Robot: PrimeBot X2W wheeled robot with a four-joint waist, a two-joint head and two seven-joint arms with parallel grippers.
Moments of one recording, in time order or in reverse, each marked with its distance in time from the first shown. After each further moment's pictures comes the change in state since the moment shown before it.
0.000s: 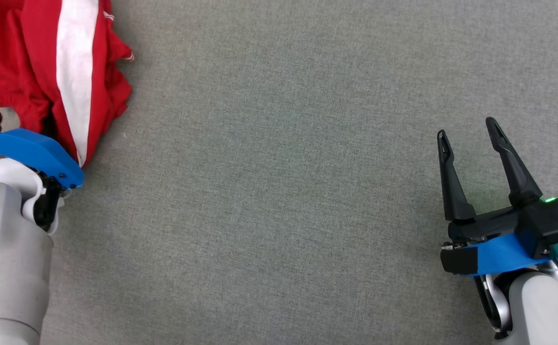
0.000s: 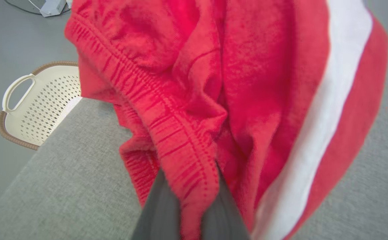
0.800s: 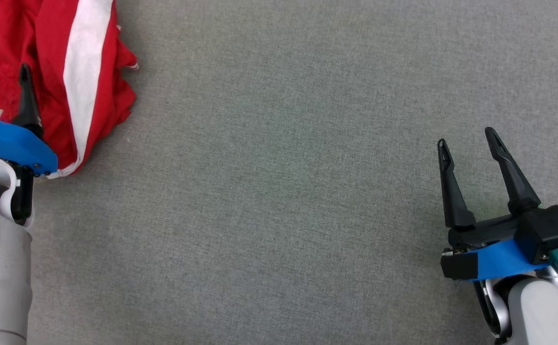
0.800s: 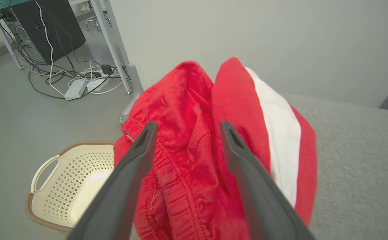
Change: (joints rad) left arm 0.068 0.031 0.092 -0.240 0.156 0.010 -0.132; right arm 0.022 0.006 -0.009 0.026 0.005 0.000 -0.017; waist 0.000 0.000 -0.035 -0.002
